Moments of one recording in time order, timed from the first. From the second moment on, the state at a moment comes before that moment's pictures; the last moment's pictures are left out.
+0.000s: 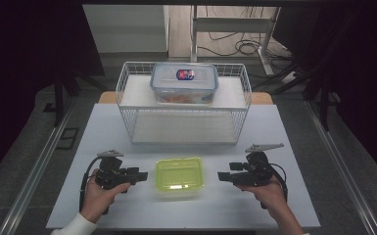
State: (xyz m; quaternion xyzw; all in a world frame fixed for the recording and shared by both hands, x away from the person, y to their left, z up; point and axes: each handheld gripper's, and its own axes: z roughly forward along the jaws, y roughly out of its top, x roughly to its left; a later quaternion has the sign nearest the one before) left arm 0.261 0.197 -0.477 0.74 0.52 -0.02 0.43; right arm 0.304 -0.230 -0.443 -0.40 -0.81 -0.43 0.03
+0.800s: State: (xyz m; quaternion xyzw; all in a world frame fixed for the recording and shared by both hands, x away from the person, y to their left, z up) left arm 0.267 0.202 -0.489 0.69 0.54 -0.08 0.47; right arm 0.307 -0.211 -0.457 -0.41 -0.80 -0.44 0.06
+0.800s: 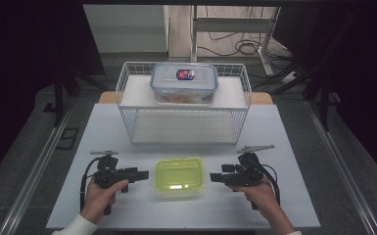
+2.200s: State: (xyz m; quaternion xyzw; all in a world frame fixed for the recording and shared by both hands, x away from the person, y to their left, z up) left arm 0.295 0.180 -0.531 0.66 0.56 -0.21 0.46; right arm 0.340 -0.179 -0.517 -0.48 -0.75 -0.42 0.18
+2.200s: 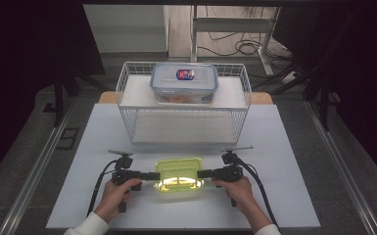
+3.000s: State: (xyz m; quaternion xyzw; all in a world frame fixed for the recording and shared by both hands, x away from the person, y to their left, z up) left arm 0.283 0.183 -0.509 0.66 0.52 -0.19 0.50; right arm 0.330 -0.187 -0.492 -0.45 -0.74 -0.46 0.17
